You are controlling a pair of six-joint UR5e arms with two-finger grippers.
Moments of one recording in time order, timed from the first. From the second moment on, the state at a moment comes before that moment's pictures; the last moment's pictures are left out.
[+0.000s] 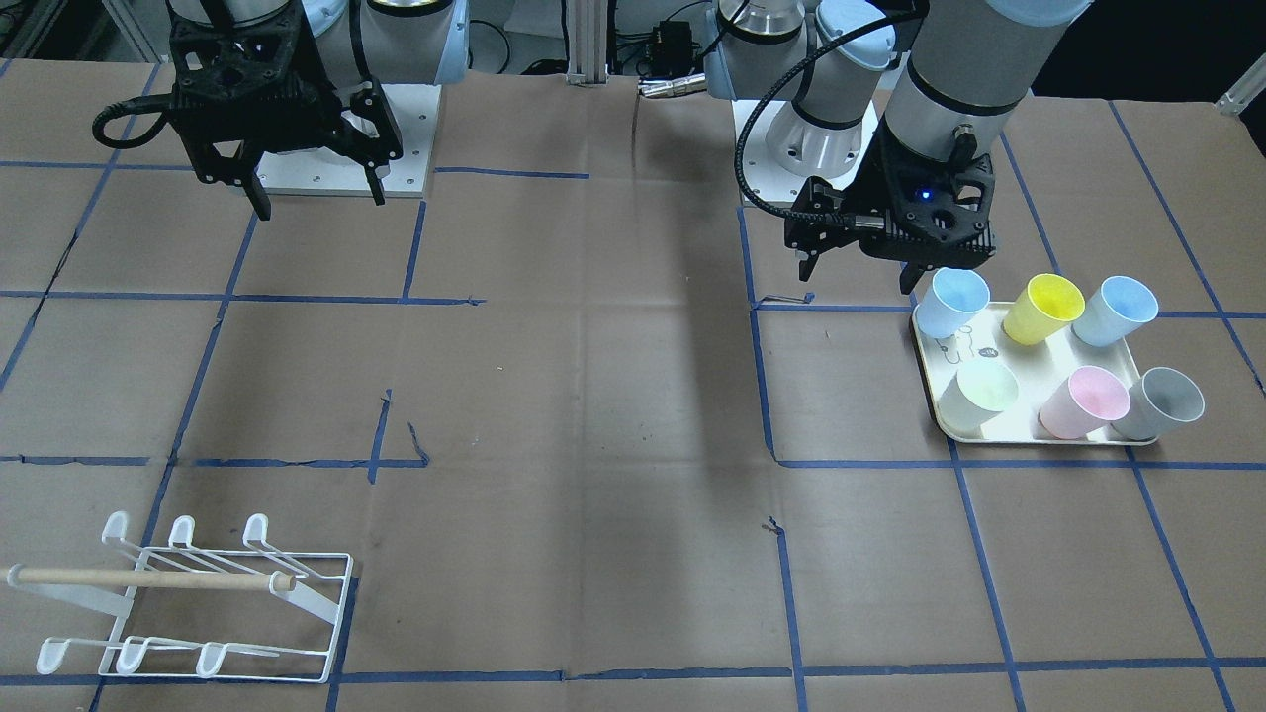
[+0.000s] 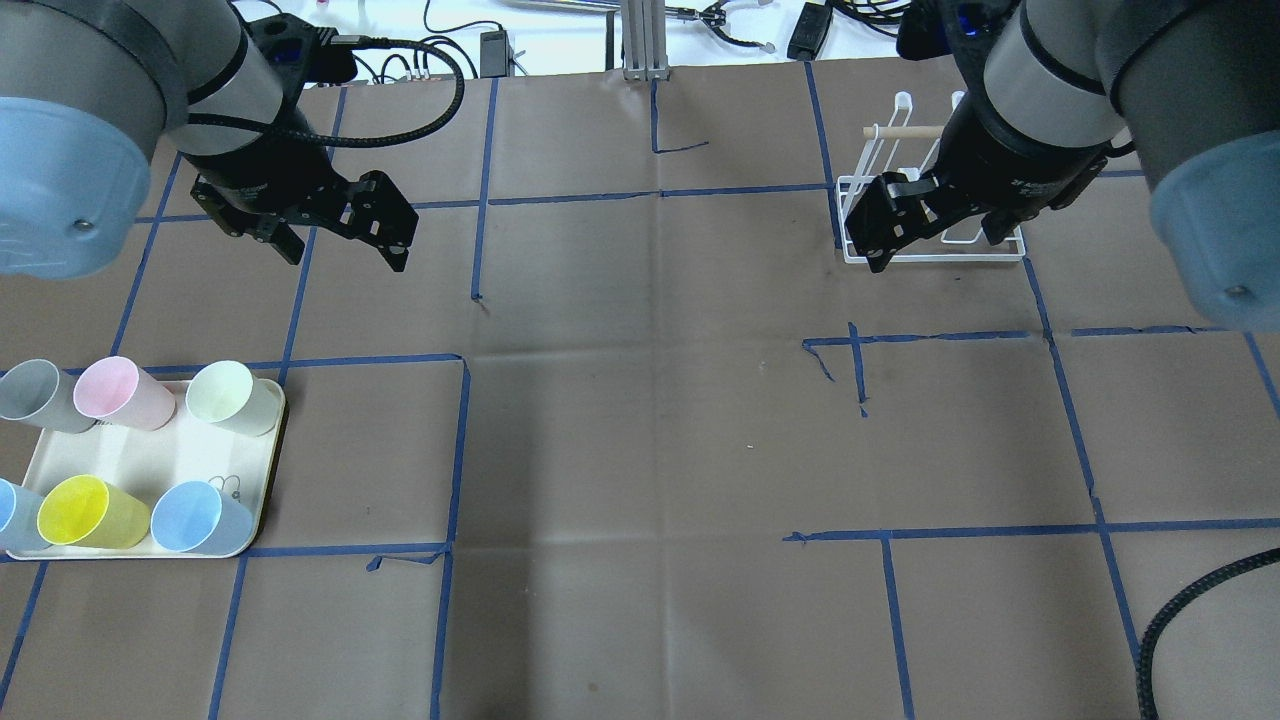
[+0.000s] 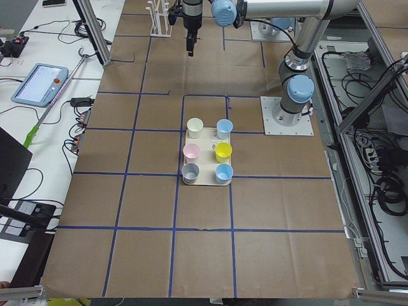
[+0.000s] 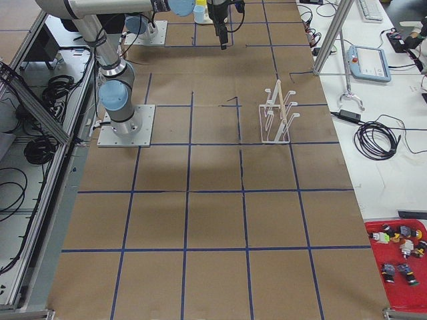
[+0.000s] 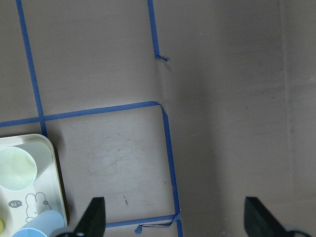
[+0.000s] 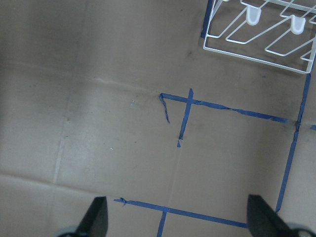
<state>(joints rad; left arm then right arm) -1.56 -1.56 -1.64 -1.49 1.57 0.16 1.62 -1.71 1.68 -1.66 -1.55 -0.17</state>
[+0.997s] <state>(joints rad) -1.27 -1.53 -1.72 -1.49 1.58 0.42 1.62 -1.70 1.68 -1.66 -1.55 -0.17</state>
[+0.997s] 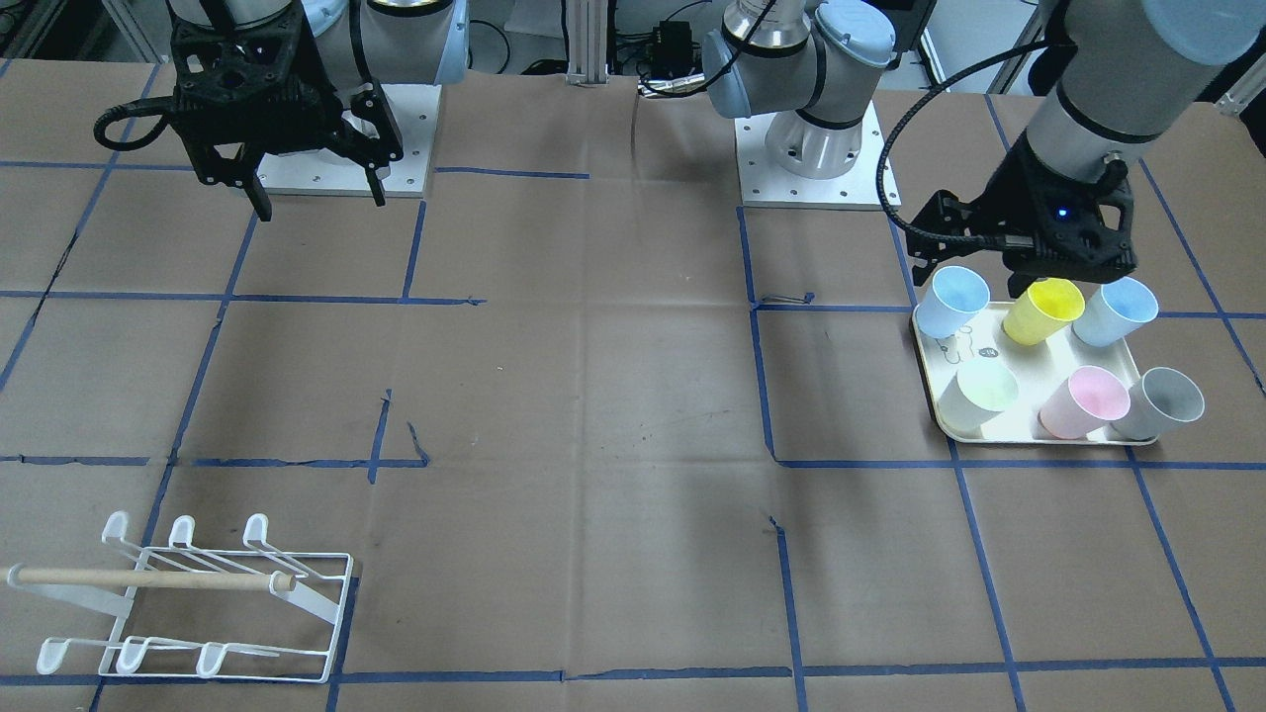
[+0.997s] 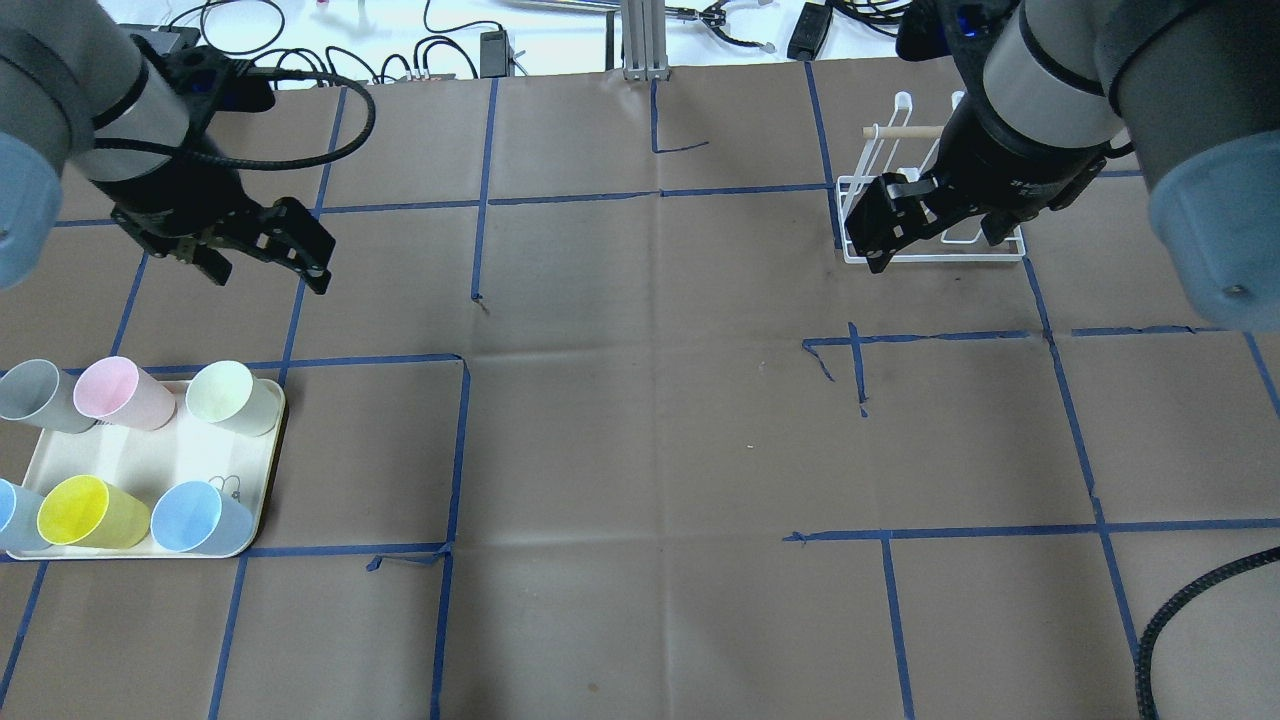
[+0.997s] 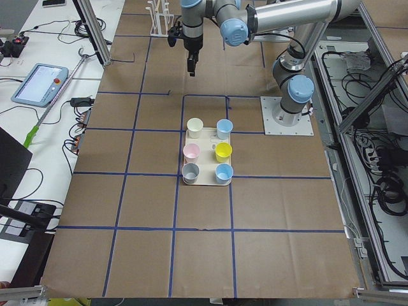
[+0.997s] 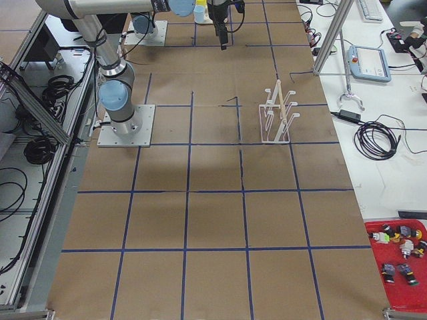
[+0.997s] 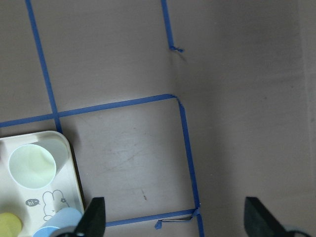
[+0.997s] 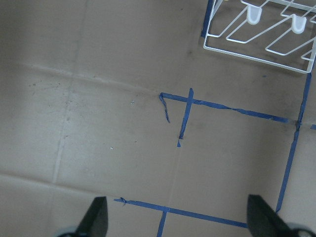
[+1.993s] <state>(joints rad) -1.14 -1.59 -1.89 -1.27 1.58 0.49 1.62 -1.69 1.68 -1.64 -1.55 -0.17</state>
